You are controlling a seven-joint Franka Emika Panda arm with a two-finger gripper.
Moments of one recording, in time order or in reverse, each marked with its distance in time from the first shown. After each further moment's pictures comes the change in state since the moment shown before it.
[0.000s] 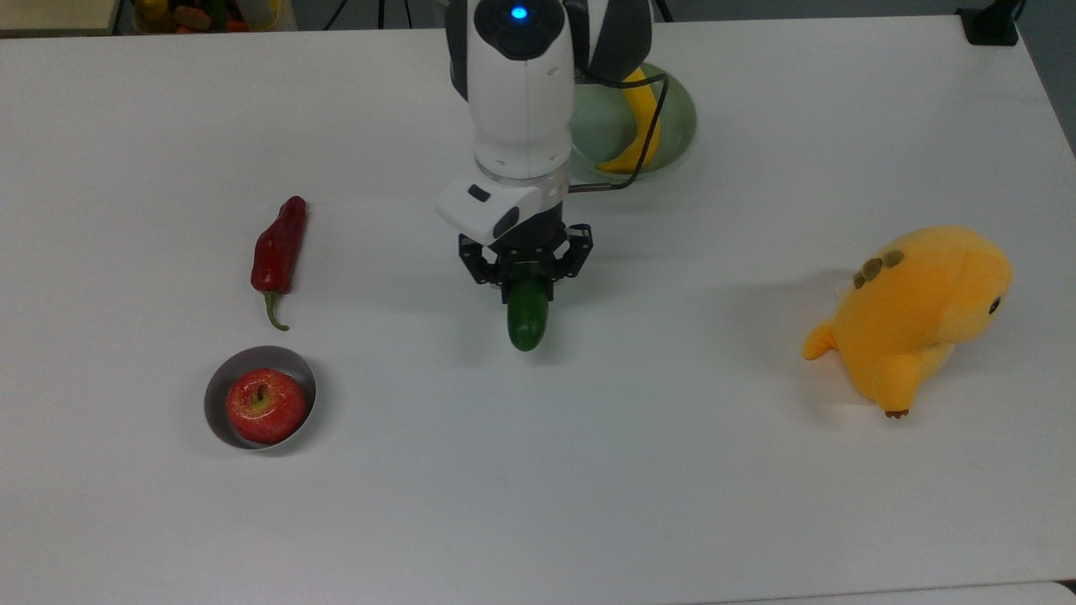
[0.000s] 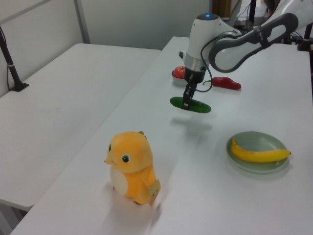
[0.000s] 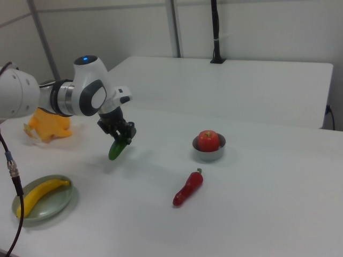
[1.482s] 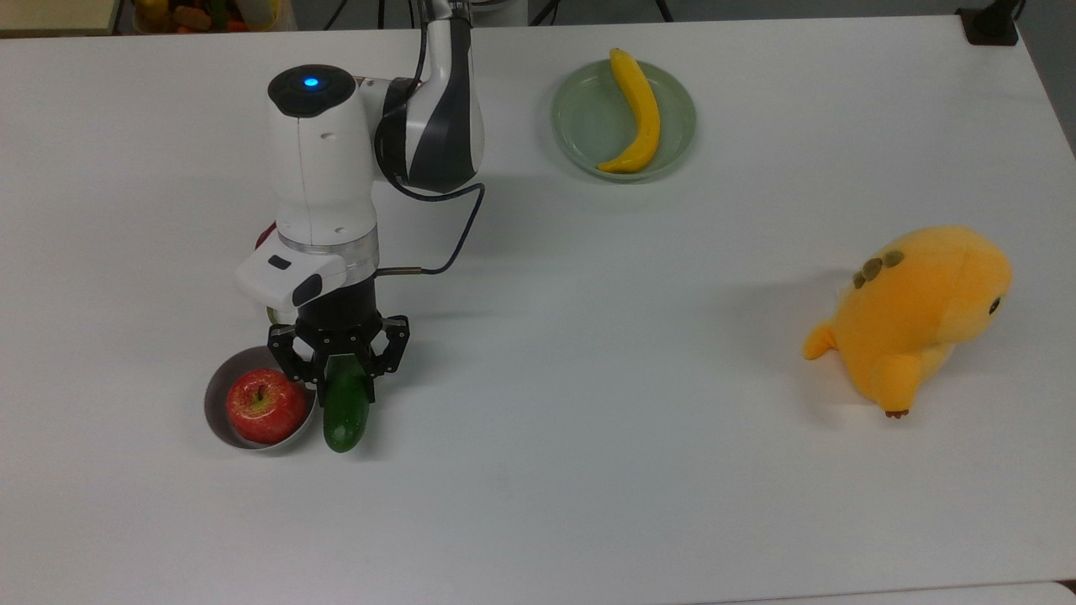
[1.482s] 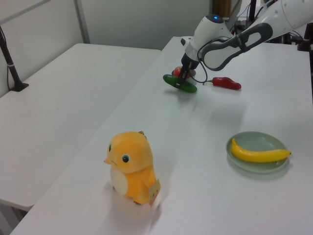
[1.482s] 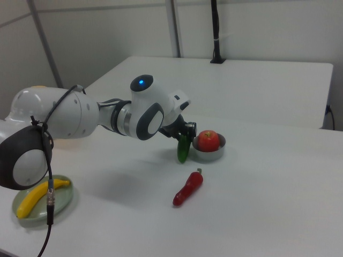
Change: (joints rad) arm -0.243 0.245 -0.009 0.189 -0.001 0.352 -0.362
